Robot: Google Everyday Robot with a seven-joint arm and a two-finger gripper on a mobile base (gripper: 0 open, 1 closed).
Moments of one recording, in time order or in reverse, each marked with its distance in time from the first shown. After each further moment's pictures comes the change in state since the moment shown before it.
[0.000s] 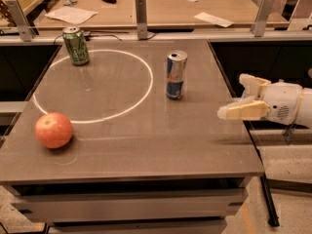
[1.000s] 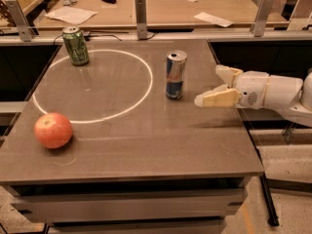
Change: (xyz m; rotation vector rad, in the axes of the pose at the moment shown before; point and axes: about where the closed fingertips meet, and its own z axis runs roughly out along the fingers) arm -0.008 -0.015 0.068 -0.064 -0.014 -0.024
